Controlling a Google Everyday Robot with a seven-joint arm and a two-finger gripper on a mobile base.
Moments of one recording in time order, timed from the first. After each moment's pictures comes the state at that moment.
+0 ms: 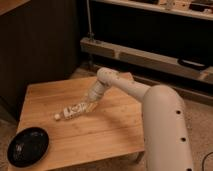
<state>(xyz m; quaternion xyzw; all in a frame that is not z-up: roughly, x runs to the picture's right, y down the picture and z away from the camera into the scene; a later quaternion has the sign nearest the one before) -0.121 0.105 0.897 -0.36 -0.36 -0.09 0.86</state>
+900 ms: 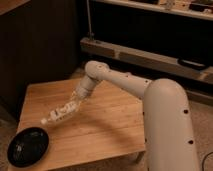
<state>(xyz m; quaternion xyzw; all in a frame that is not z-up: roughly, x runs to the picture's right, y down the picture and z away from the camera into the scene) -0.195 0.083 0.789 -0.34 -0.39 -0.16 0.84</state>
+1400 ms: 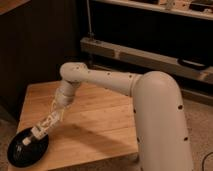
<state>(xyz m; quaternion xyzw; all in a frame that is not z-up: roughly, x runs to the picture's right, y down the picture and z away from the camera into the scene) -0.261 0.132 0.736 -0.37 -0.39 -0.26 0.80</state>
